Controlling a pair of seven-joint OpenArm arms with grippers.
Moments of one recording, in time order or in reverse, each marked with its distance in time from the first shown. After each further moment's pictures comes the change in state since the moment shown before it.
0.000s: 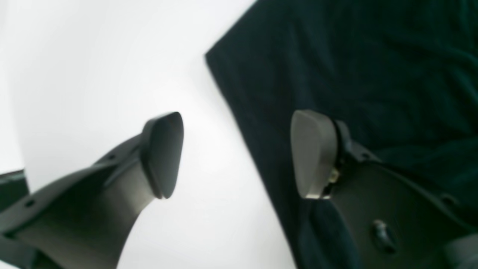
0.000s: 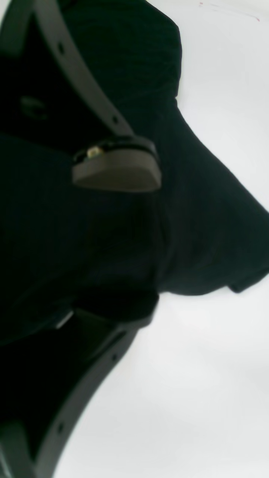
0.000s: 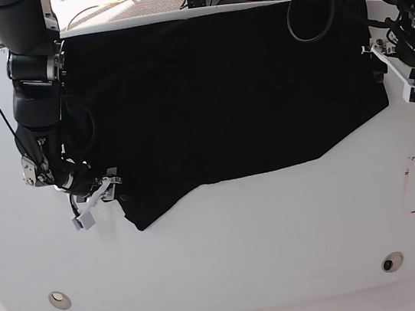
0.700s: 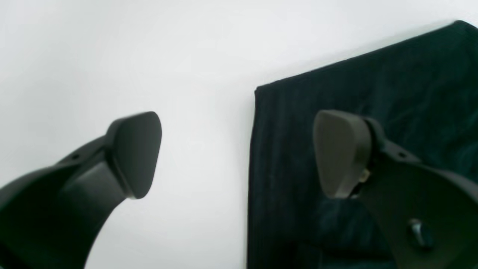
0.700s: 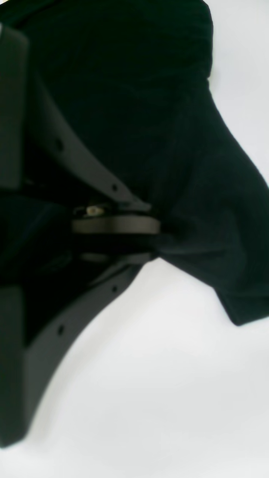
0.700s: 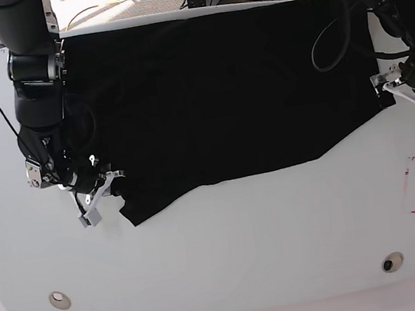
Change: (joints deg) left arm -14.5 0.2 -2.2 -22.3 0.3 13.9 -0.9; right arm 0.0 -0.2 -2.9 0.0 -3.7 0.0 -0.1
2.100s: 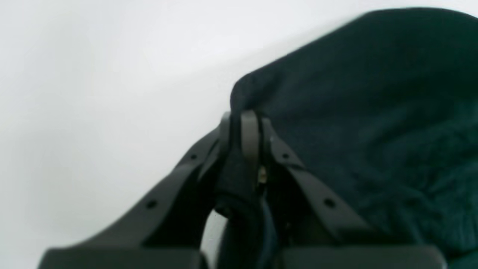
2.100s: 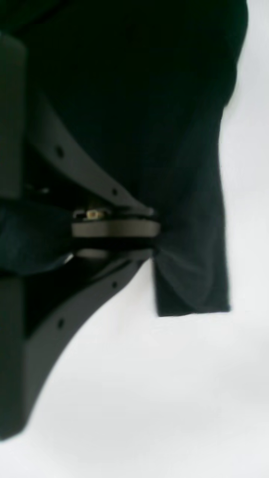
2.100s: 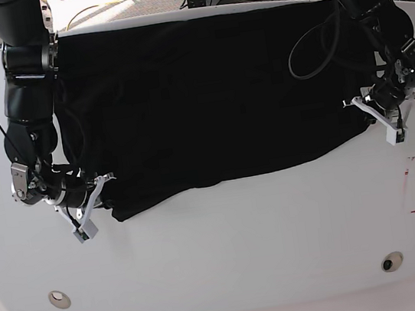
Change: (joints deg) left arm -1.7 3.1 9.7 -1.0 -0.3 -6.9 -6.0; right arm -5.3 2.2 2.1 22.7 0.0 0.6 -12.5
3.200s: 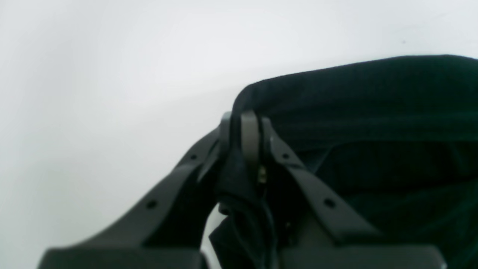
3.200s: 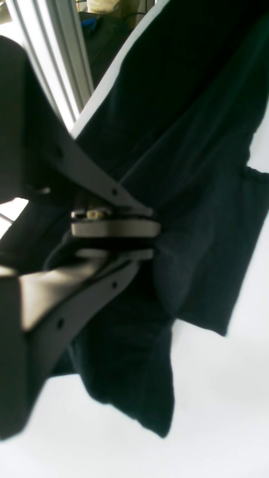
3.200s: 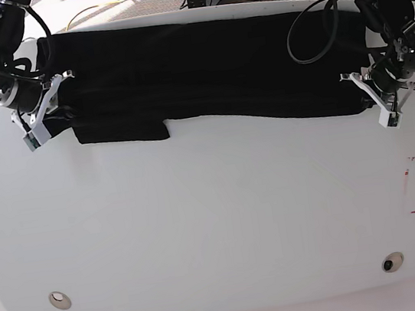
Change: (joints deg) left arm 7.2 -1.9 -0.1 4.6 -0.1 -6.9 -0.3; right arm -38.3 -1.9 24.9 43.3 24.3 -0.2 -24.8
